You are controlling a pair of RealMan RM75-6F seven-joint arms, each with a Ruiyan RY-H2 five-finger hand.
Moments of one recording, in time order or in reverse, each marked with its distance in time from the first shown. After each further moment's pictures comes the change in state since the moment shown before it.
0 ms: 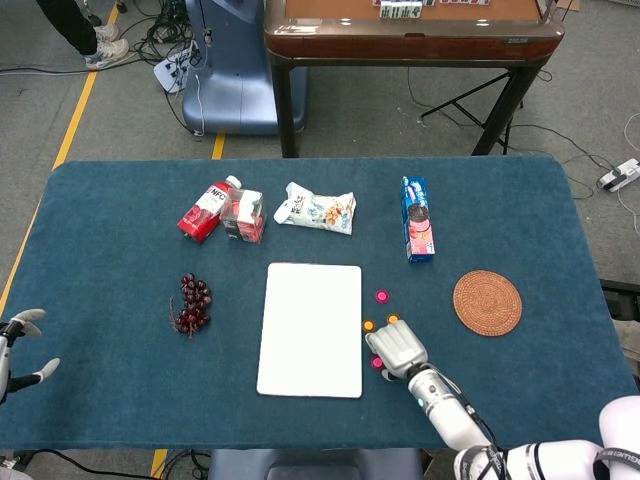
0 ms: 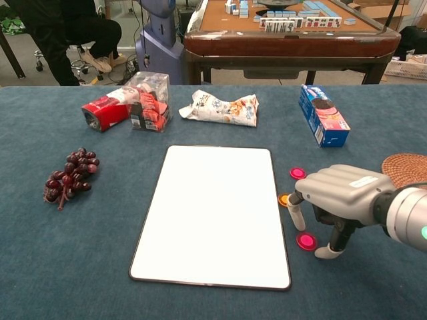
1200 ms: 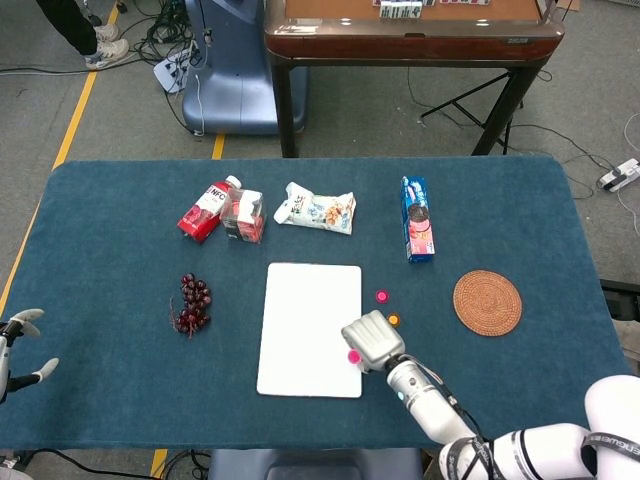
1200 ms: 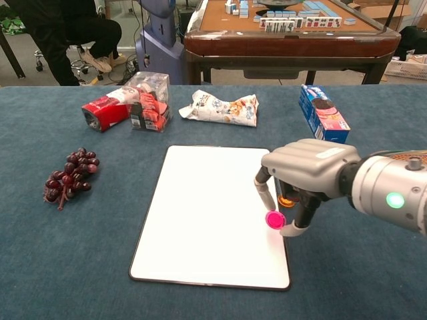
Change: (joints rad) left arm 0.001 -0.004 -0.003 0.002 -0.004 0.005 0.017; right arm 0.128 -0.004 0.049 -0.087 0.055 0.026 -0.023
